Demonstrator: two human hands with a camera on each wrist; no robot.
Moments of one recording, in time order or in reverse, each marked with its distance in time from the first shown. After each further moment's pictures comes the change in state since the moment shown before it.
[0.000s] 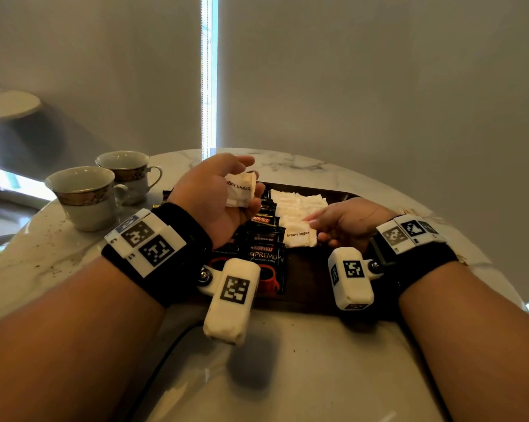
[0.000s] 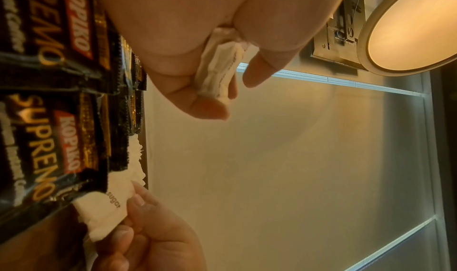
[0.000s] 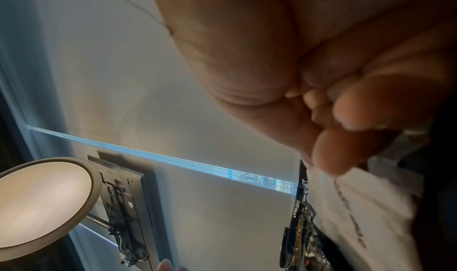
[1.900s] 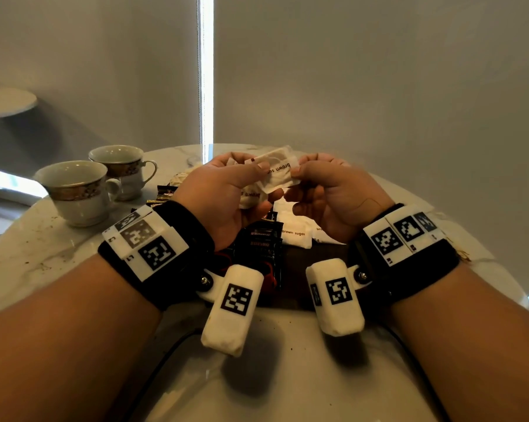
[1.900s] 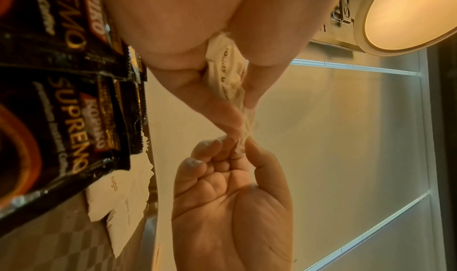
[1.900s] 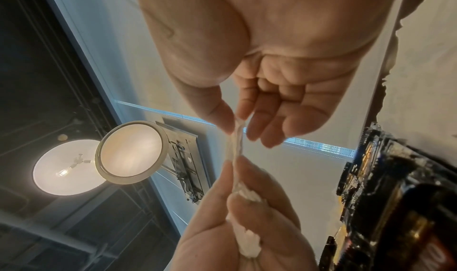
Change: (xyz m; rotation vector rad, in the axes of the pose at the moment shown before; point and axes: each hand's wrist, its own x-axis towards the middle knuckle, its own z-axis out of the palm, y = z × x) left_hand -0.009 -0.011 0.007 0.136 -0.085 0.069; right_hand -0.040 -0.022 0.047 0.326 -0.084 -0.573
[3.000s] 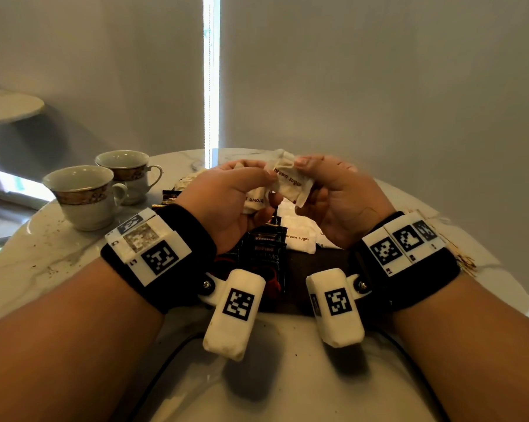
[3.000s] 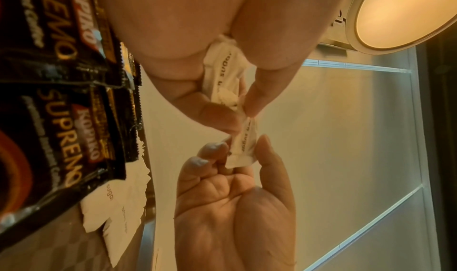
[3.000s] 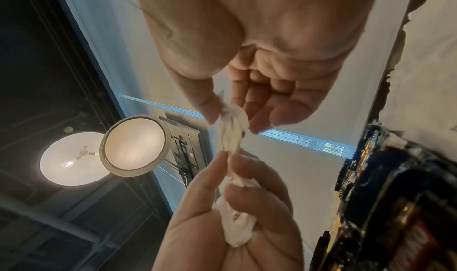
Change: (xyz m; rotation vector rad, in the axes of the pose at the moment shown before) left_hand 0.000 0.005 -0.001 0.042 -0.056 -0.040; right_hand -0.001 0.003 0.006 0.154 0.058 -0.062
